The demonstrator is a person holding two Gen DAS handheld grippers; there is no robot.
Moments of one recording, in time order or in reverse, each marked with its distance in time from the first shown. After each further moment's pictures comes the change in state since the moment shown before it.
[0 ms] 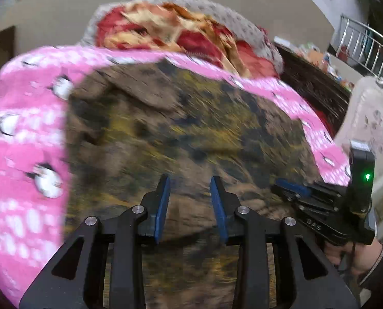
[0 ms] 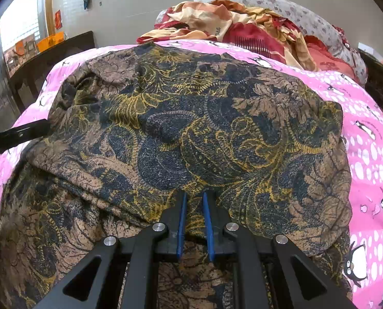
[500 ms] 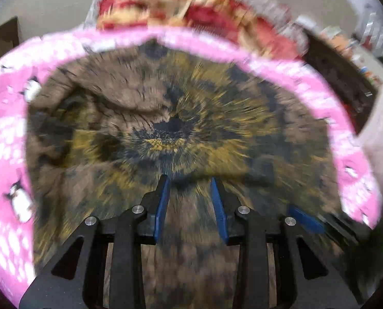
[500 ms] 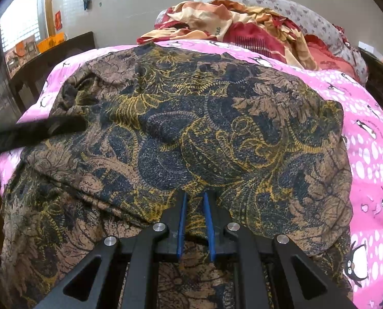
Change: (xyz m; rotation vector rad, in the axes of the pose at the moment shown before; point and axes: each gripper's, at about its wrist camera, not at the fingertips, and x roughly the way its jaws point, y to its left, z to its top) left arm 0.076 -0.021 0.052 -0.057 0.184 0.150; right arm -0.001 -0.001 0.000 0.005 0.000 0.007
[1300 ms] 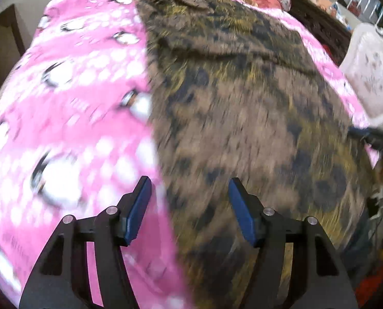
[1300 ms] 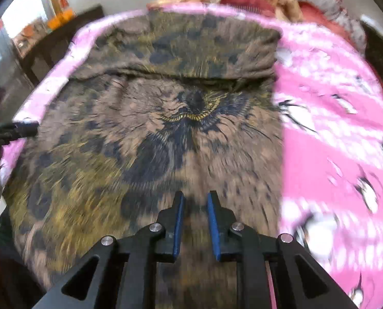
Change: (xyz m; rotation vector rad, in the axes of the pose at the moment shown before) left arm -0.155 0.105 -0.232 0.114 0.135 -0.041; right arm -0.141 -0.048 -0.124 0.015 0.213 0.065
